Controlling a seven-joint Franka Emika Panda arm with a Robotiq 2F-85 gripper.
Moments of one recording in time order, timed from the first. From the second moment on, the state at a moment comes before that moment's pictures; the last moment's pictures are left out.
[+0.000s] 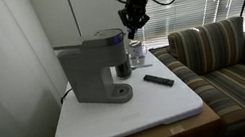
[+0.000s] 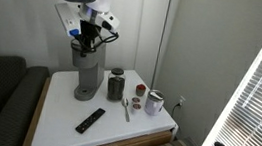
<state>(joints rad) -0.01 0.40 0.07 -1.84 0.50 2.27 -0.01</state>
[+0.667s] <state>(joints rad) -0.03 0.43 0.09 -1.81 0.60 2.27 -0.07</state>
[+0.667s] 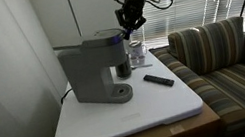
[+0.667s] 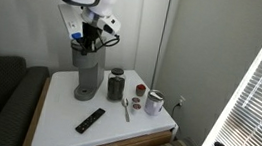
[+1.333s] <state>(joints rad) -0.04 0.42 0.09 -1.81 0.66 2.28 -0.11</state>
